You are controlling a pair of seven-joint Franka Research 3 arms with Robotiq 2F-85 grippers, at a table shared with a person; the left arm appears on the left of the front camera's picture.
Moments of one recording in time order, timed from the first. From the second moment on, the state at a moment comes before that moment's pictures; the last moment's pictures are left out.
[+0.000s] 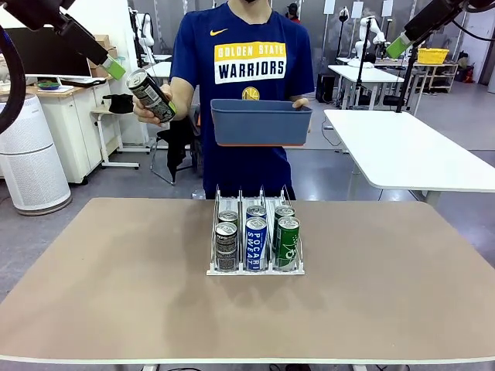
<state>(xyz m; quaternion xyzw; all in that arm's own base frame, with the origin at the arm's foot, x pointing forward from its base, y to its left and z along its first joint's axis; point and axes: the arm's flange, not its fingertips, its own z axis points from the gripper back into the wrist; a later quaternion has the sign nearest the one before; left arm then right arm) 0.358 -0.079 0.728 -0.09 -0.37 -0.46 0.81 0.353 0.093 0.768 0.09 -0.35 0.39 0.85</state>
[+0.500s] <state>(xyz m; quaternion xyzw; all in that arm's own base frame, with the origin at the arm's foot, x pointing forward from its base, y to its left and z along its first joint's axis) 0.379 -0.088 0.720 -0.06 -0.34 -0.47 0.81 0.353 0.093 0.768 0.09 -0.35 0.39 0.85</state>
